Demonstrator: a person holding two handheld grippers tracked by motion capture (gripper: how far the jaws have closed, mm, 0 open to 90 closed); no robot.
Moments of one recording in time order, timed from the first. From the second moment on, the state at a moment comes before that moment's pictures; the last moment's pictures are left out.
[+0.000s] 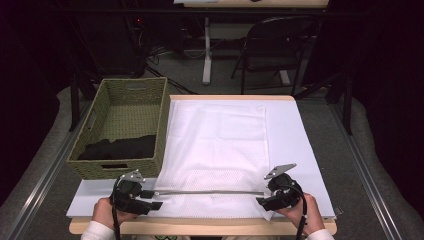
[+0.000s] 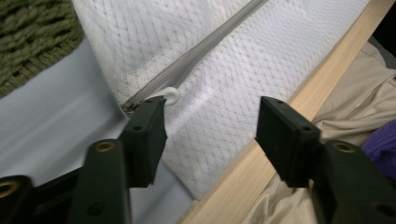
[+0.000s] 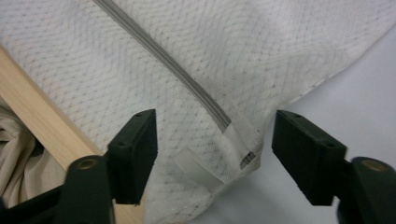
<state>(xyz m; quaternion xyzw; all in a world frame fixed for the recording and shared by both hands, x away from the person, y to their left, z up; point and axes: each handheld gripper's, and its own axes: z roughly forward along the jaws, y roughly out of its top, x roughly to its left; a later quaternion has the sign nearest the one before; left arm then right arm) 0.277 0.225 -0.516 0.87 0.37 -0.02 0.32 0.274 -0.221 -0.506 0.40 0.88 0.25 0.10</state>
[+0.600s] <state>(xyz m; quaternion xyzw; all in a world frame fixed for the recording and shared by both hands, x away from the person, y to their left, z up) 0.266 0.260 -0.509 0.84 0.41 0.04 0.36 0.273 -0.197 -0.503 0.36 0.88 0.27 0.12</state>
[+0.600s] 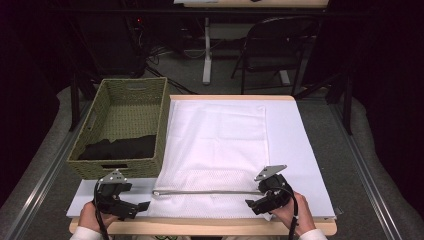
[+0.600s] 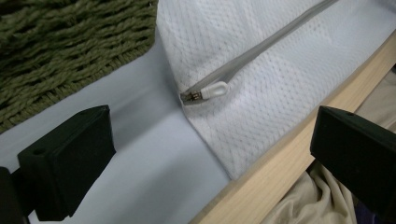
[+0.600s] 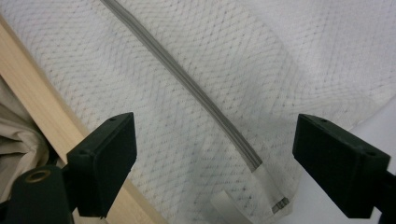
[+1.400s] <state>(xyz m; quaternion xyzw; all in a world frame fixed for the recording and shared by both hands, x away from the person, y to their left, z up) 0.278 0.256 -0.504 0.83 0.38 0.02 0.41 0.294 -0.171 -0.507 0.35 0.89 0.28 0.12</state>
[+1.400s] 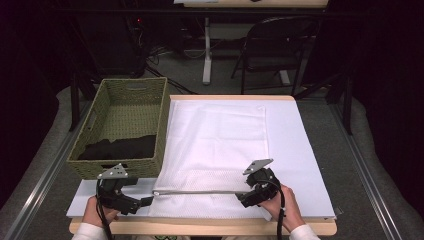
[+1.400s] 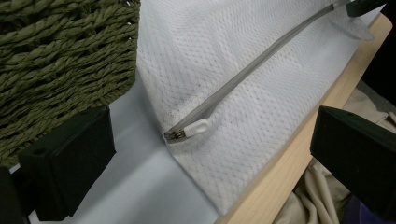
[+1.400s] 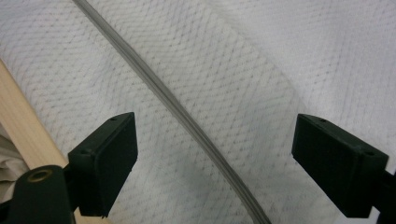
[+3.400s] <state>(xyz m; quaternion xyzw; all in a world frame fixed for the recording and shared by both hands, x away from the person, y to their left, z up) 0.276 0.246 -0.516 0.86 0.36 0.02 0.35 0.325 -0.116 -0.540 0.27 0.93 0.25 0.07</state>
